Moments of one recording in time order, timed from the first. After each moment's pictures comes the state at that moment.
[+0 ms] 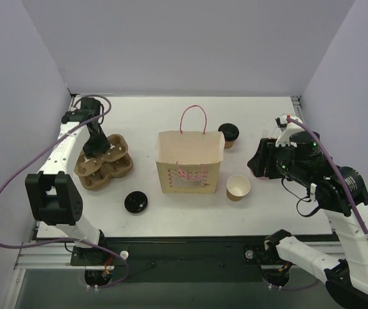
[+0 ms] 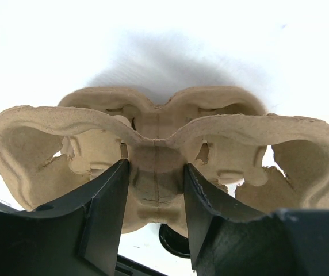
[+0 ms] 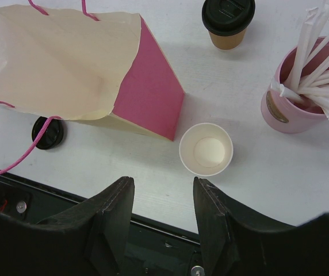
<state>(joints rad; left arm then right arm) -0.03 1.65 1.45 -1.04 -0.28 -0.53 0.49 0.92 1.46 -1.16 0.06 0.33</state>
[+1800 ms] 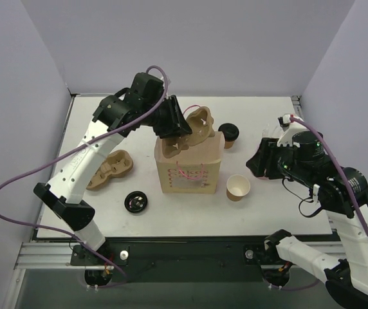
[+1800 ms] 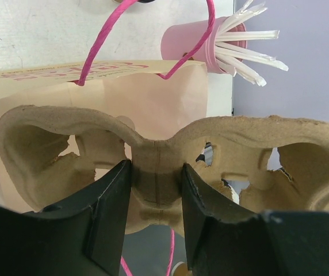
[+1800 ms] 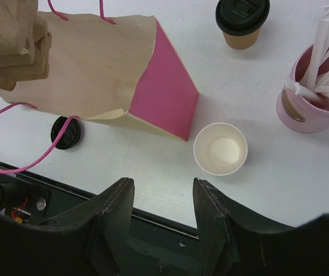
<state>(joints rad) -0.66 1.67 2.08 -1.12 0.20 -0.85 0.49 0.92 1.48 -1.17 0.02 0.38</state>
